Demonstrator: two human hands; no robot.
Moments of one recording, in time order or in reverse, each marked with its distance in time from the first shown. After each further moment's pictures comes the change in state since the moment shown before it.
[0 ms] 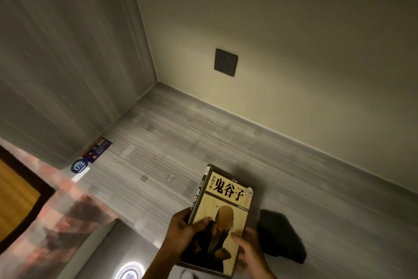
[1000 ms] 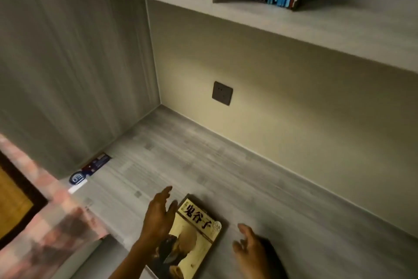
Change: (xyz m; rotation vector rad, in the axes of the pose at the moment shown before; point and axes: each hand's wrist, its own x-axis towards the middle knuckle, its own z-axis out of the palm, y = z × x) left_hand 0.001 0.079 -0.016 0.543 0.464 0.324; right_hand -0.044 -0.068 -0.023 -0.822 0.192 -0.480
